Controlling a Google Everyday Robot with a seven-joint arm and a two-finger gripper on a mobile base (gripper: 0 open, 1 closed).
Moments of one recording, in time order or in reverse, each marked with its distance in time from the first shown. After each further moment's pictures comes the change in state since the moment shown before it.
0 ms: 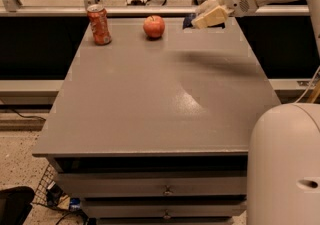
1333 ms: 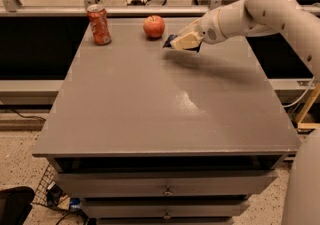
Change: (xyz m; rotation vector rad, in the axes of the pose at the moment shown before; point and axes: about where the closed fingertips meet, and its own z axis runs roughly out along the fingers) arm 0.029 0.027 0.081 0.120 0.017 0.166
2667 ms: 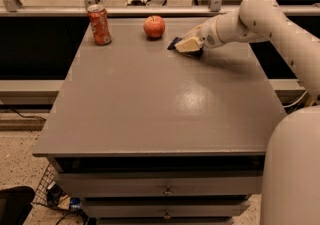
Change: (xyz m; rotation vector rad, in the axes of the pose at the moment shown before) arm 0.037 -0.045 0.032 0.070 0.027 0.004
